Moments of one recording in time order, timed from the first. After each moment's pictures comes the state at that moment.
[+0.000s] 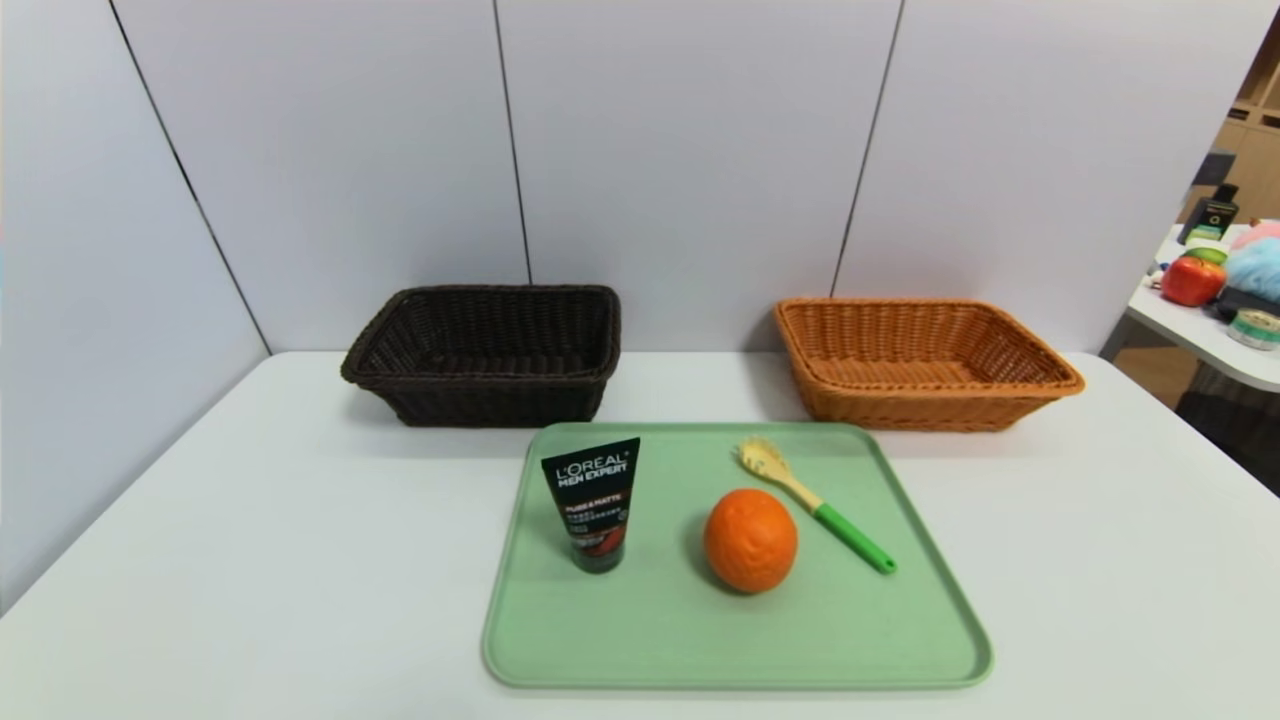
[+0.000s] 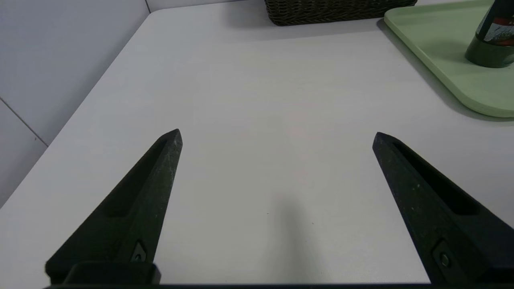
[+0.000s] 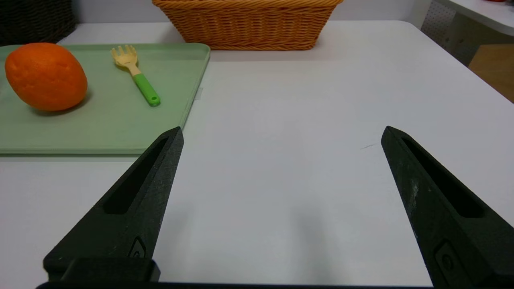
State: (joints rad) left arm 0.01 0.00 0.00 0.01 -0.03 0.06; right arm 0.00 0.00 0.00 0.00 0.00 0.00
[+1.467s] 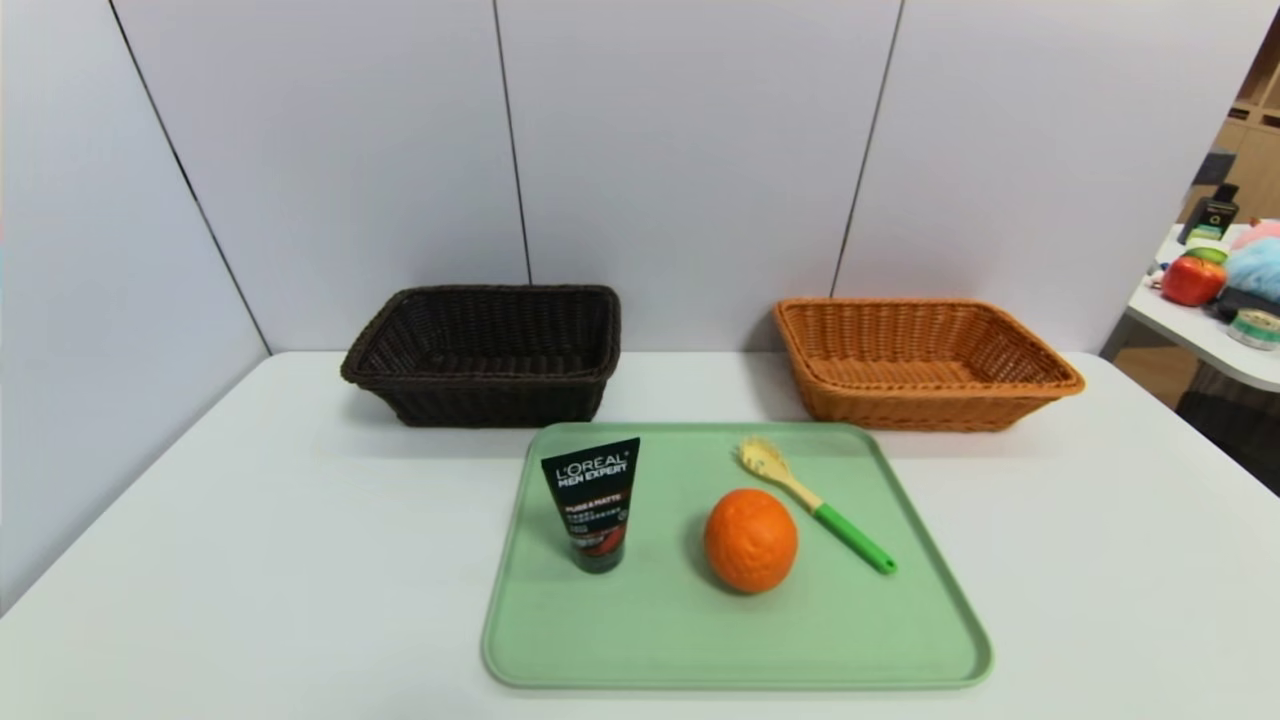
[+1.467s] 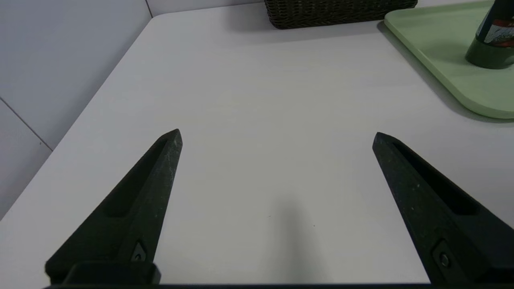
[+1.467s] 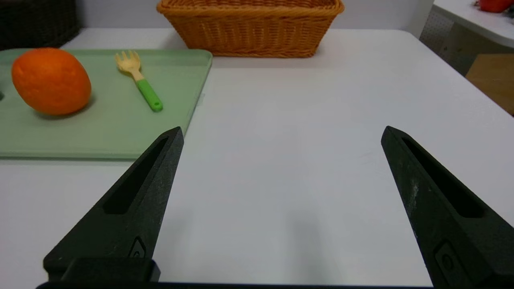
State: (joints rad) left arm 0.01 0.00 -0.01 0.01 -0.03 0.07; right arm 0.00 0.00 -0.03 0.00 0.00 -0.01
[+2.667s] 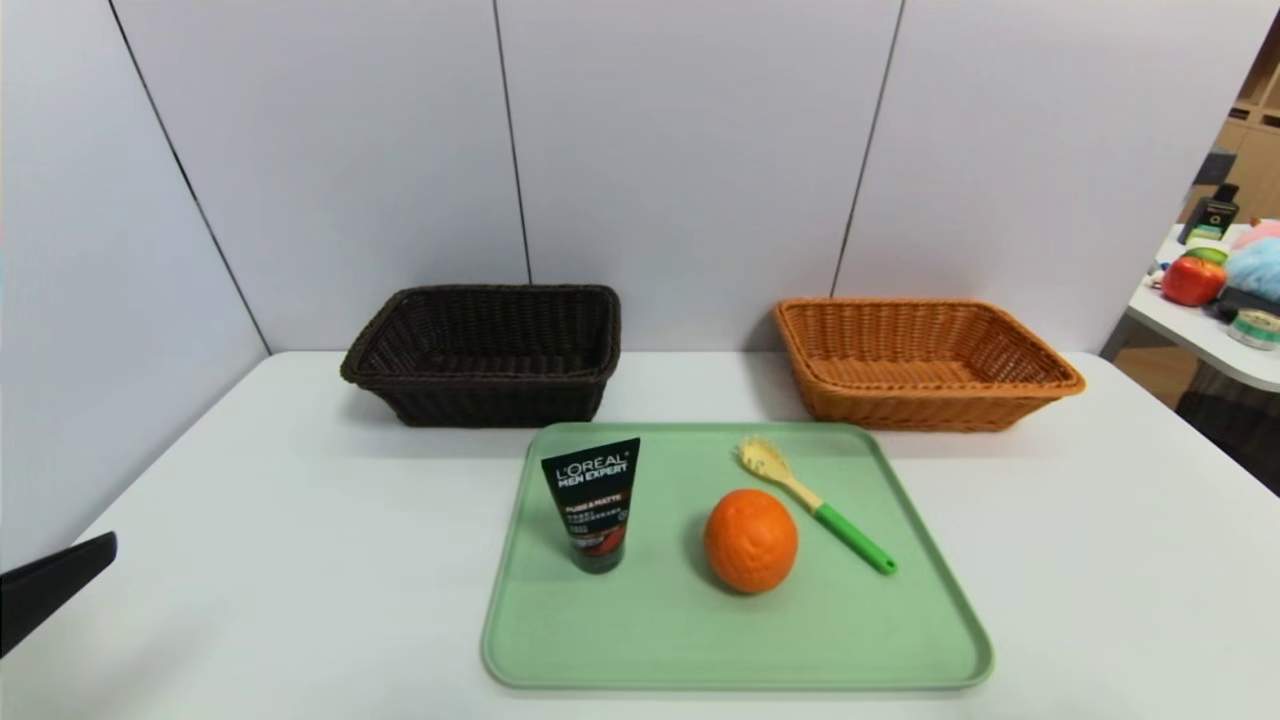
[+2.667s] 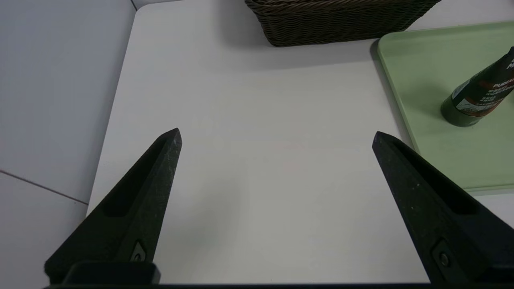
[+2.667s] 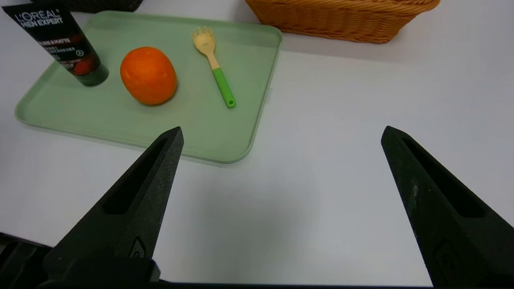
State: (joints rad) left arm 0.01 0.75 -0.71 0.26 -0.05 0.07; right arm 0.05 0.61 -0.68 0.41 0.18 -0.02
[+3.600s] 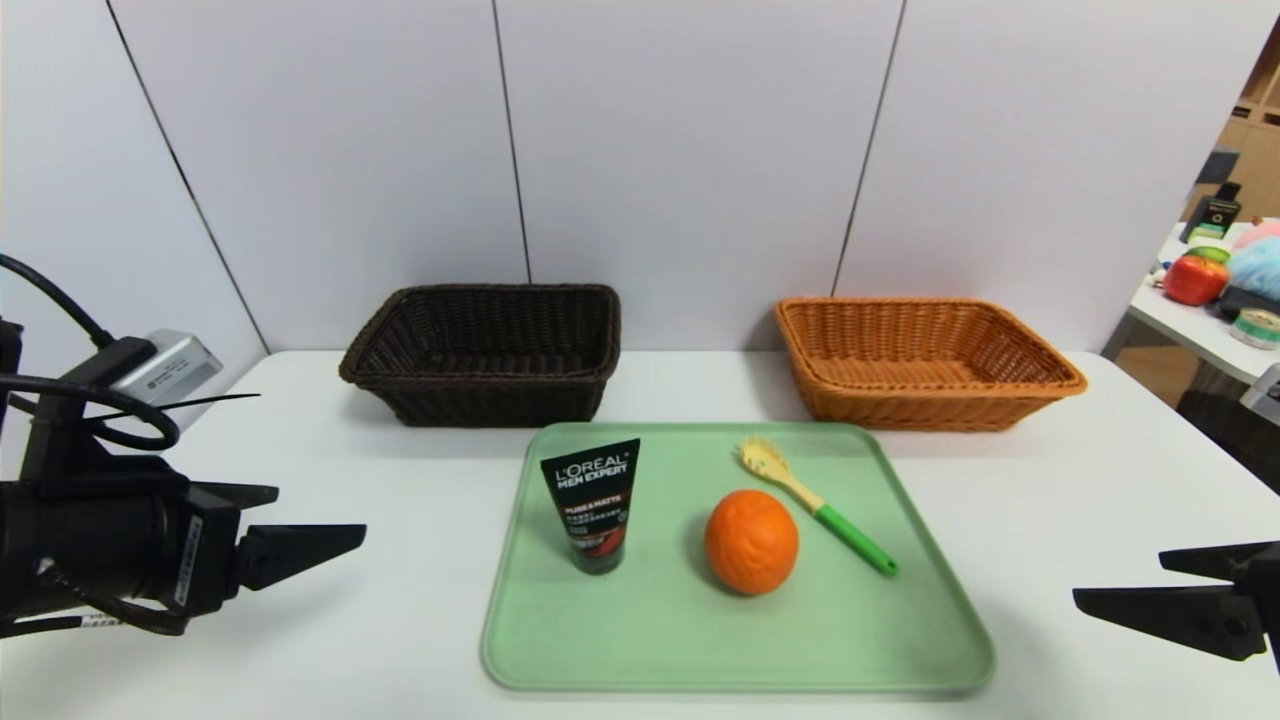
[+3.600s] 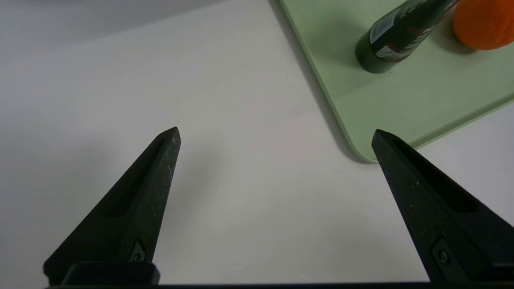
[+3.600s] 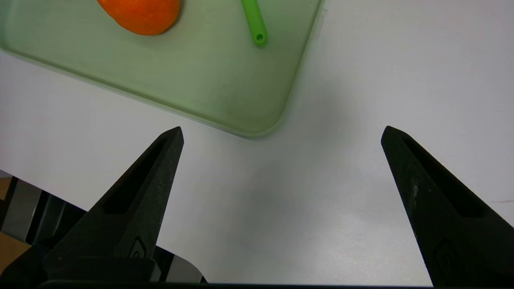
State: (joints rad) left arm -0.12 1.21 -0.73 0.15 -0.34 0.07; right arm 0.11 1.12 -0.82 0.50 0.28 -0.05
